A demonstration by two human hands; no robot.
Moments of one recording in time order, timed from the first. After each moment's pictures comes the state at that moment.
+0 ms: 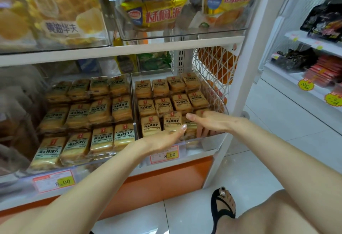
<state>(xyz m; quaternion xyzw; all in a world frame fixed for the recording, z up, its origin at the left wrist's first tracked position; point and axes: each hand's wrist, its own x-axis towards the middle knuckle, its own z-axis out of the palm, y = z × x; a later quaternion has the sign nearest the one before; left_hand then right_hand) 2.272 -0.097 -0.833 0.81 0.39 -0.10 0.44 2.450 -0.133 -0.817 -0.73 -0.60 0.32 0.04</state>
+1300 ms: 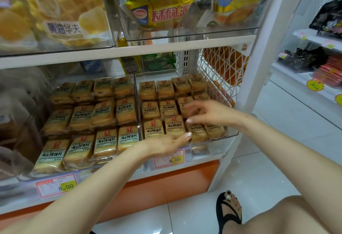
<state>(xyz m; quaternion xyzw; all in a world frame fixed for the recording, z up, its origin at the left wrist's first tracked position) 2.267 -0.097 -0.822 0.83 0.38 -0.14 0.38 2.453 -0.112 -0.809 -0.65 -0.67 0.31 0.17</state>
